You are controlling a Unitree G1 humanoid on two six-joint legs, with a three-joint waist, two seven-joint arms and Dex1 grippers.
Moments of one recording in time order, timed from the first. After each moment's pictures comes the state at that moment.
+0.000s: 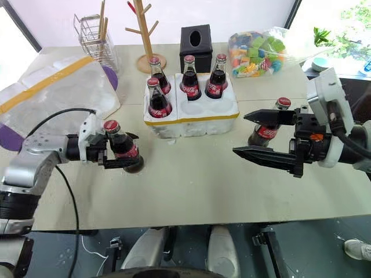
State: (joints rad) left arm -0.39 0.76 0.01 -0.02 -0.42 0.39 -1.28; right arm -0.21 -1.20 -0.57 -0.55 1.28 0.97 0.85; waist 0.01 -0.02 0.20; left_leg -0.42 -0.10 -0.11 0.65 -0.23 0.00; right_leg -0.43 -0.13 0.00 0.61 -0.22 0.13
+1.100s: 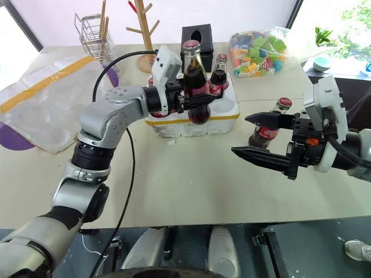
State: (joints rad) left arm -0.96 0.19 -0.13 0.08 -0.40 0.74 -0.62; right arm -0.14 -1.14 -0.61 -0.59 1.29 0.97 0.77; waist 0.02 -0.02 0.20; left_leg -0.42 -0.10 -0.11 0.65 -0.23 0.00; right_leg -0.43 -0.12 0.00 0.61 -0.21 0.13
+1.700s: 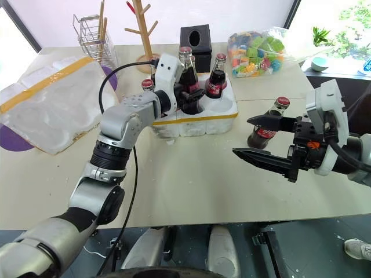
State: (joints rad) left arm -0.94 0.09 -0.13 0.19 -0.25 0.75 -0.32; right arm -0.10 -1.13 -0.63 -0.60 1.30 0.96 0.75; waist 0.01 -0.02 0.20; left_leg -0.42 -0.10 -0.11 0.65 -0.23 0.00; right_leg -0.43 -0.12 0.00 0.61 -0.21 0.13
